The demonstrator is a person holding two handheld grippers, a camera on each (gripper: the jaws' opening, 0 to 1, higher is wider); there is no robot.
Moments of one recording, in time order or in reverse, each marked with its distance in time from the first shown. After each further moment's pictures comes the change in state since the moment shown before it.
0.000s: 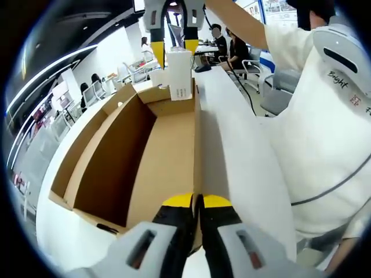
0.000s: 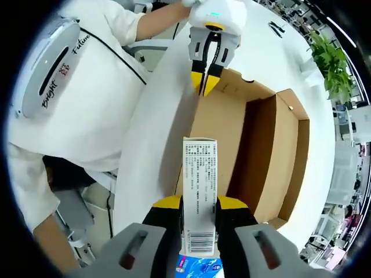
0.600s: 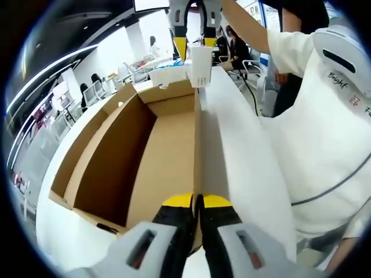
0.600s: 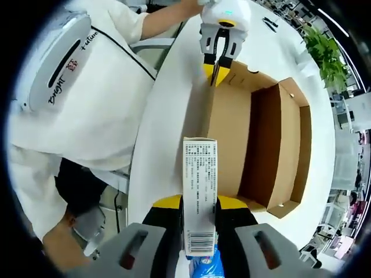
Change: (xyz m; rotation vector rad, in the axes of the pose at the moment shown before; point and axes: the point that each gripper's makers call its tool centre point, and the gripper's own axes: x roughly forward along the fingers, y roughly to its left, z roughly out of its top) left arm 0.000 0.000 0.000 -0.003 -0.001 0.006; right arm -0.008 0.037 -0.025 0.069 0.022 -0.001
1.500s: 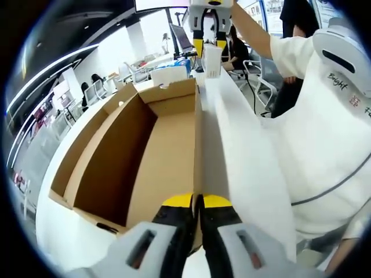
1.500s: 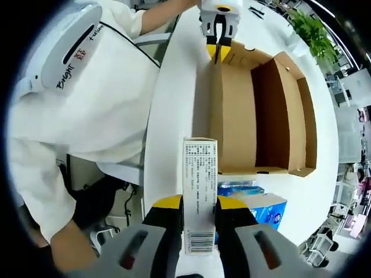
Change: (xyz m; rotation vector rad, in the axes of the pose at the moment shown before) left arm 0.000 0.001 0.000 -0.006 0.000 0.001; right arm -0.003 0.040 -0.061 0.142 0.024 0.032
